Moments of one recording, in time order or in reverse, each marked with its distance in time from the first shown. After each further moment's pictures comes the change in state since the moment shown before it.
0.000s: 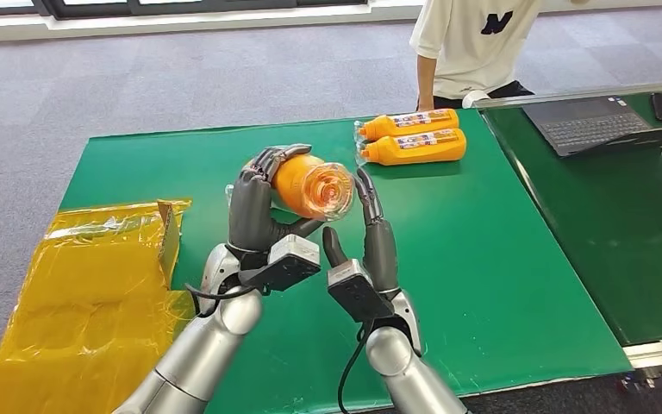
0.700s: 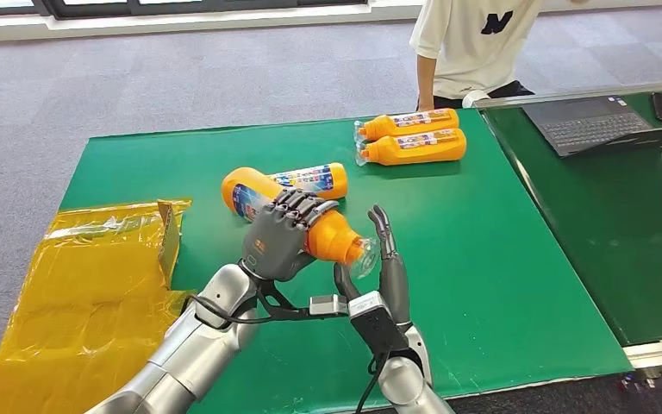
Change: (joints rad) left arm -0.047 0.092 -0.110 0.278 -0.542 0.149 0.080; right arm 0.115 -0.039 -0.001 0.000 -0.109 -0.038 -0.083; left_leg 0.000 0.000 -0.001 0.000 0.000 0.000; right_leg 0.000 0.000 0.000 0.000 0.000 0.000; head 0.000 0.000
